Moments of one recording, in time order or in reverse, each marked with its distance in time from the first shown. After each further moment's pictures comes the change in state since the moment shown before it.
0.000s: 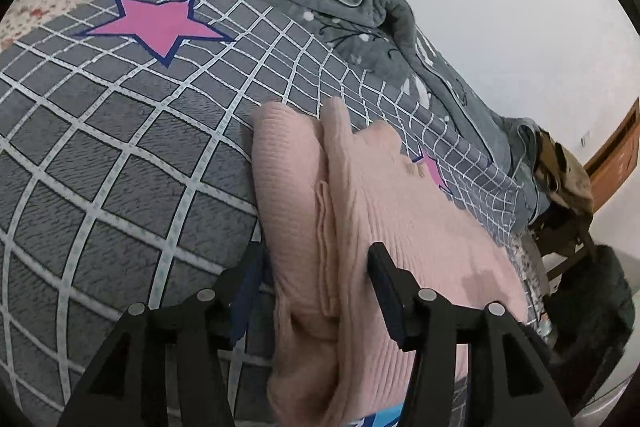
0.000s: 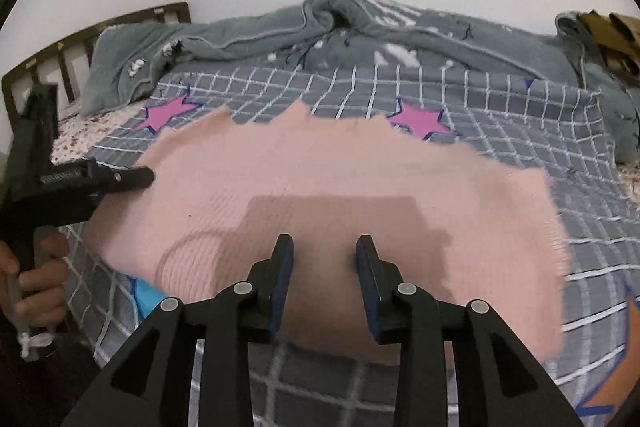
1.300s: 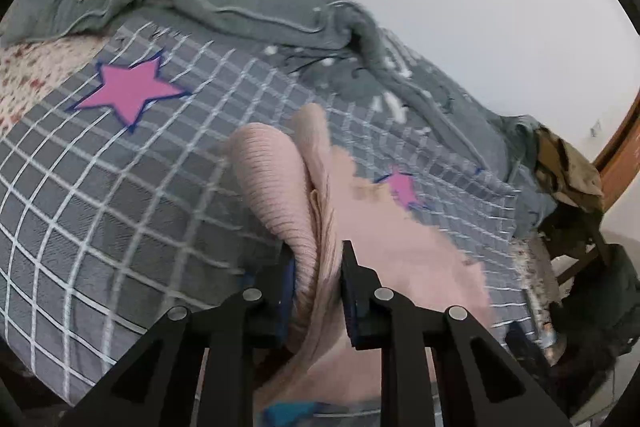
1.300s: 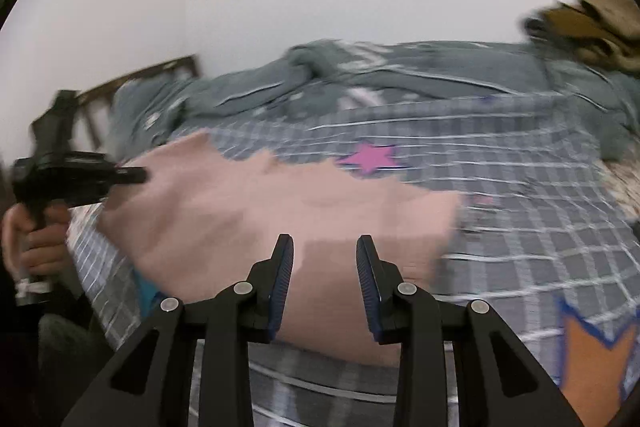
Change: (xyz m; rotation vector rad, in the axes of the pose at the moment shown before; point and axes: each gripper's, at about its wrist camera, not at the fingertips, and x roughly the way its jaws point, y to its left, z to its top) left arm -0.035 -0.110 0.023 0.068 -0.038 0.090; right arm -0.071 -0.125 0.000 0.094 -0.146 0.102
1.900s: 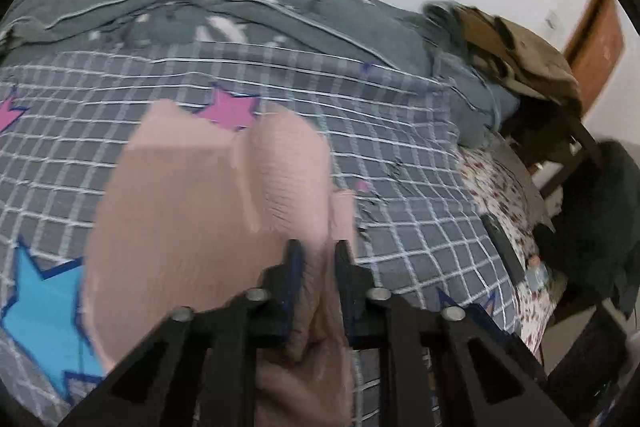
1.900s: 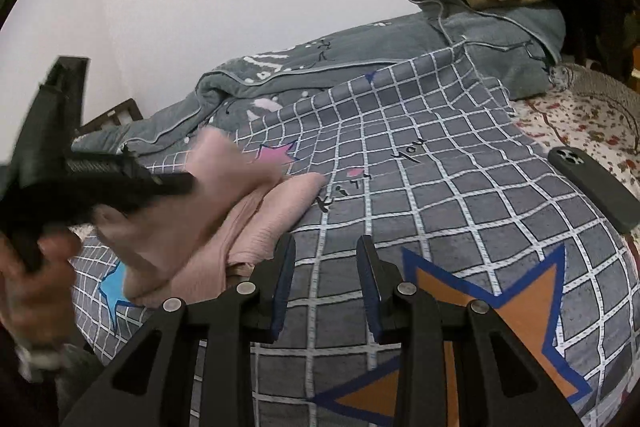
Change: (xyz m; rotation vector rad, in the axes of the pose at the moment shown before) left arm 0.088 -0.217 -0.083 0.276 0.173 -0.079; right arm -0.048 -0.103 -0.023 0.211 -0.005 -0.097
